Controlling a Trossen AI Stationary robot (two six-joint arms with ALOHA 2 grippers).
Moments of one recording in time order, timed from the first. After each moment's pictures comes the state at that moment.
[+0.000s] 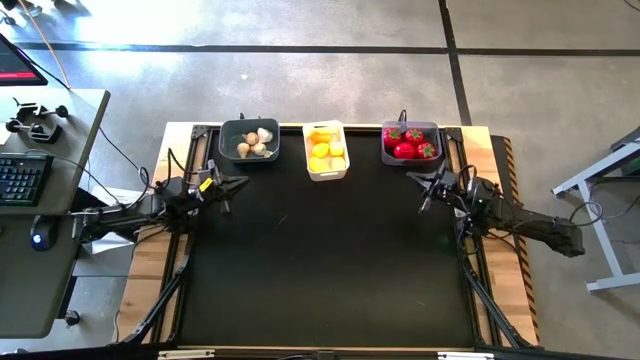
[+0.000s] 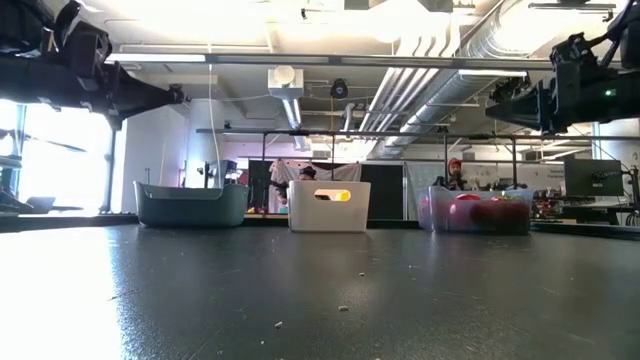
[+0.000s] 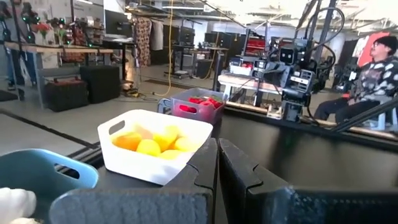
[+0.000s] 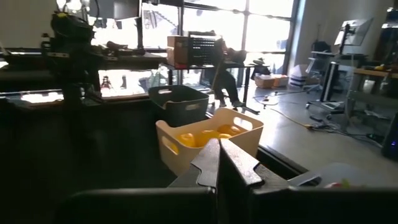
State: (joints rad) left arm 0.19 0.01 0.01 0.04 -0.22 -0.08; right arm -0.29 0.02 0.01 0.04 0.19 -0.06
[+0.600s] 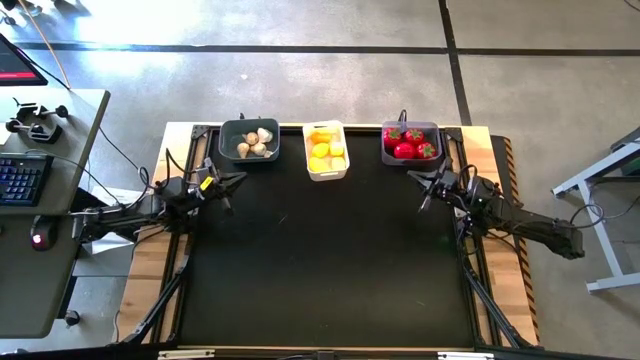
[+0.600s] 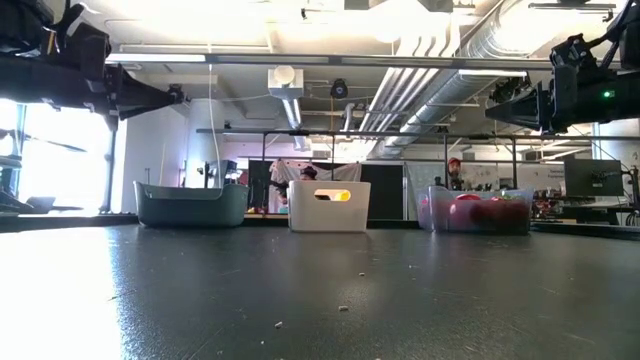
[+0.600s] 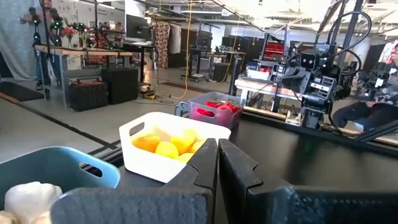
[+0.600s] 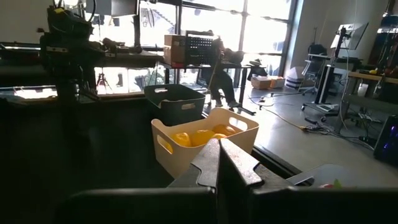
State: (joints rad) left arm 0.19 0.01 0.01 0.05 -0.30 -0.08; right arm -0.32 0.02 0.01 0.04 0.18 -0.09
